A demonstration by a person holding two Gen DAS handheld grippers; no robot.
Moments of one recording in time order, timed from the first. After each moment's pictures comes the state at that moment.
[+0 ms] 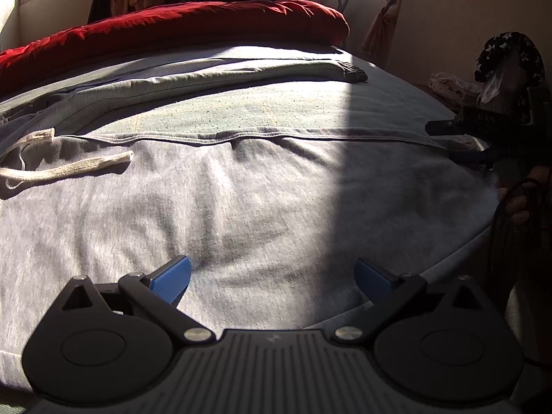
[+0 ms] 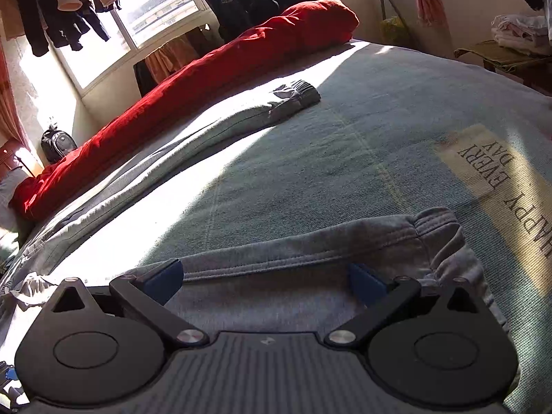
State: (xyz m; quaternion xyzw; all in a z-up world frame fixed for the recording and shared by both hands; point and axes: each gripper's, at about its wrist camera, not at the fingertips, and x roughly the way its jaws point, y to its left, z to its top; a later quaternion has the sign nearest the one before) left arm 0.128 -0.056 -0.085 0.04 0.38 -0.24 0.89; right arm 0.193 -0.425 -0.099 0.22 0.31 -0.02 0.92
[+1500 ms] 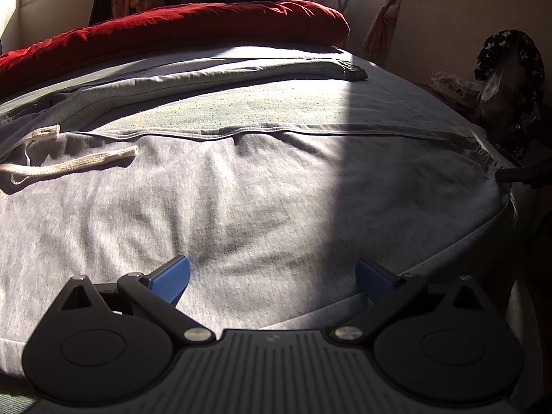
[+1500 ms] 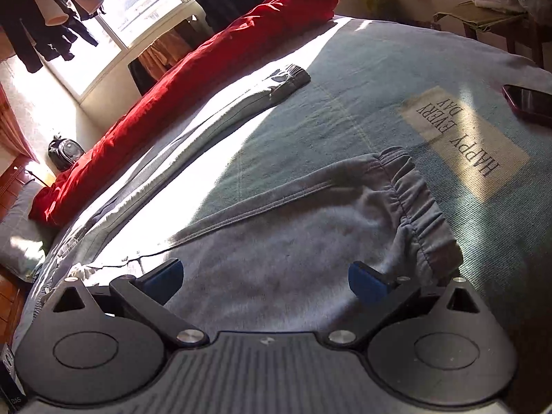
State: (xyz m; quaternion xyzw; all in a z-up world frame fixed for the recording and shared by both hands) left arm 0.121 -0.053 -0.086 0.04 0.38 -0.23 0.89; right arm 0.115 -0.419 -0.068 0.29 0.37 0.00 0.88
